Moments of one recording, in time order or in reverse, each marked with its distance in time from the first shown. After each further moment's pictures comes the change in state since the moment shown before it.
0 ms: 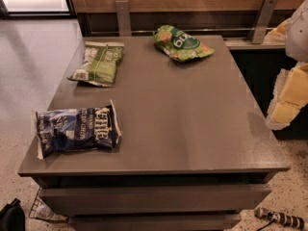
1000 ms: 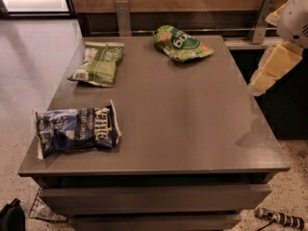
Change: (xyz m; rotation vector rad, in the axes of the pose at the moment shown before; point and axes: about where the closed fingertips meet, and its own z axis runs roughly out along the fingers) arm -0.002 -0.077 0.022 0.121 -0.118 0.127
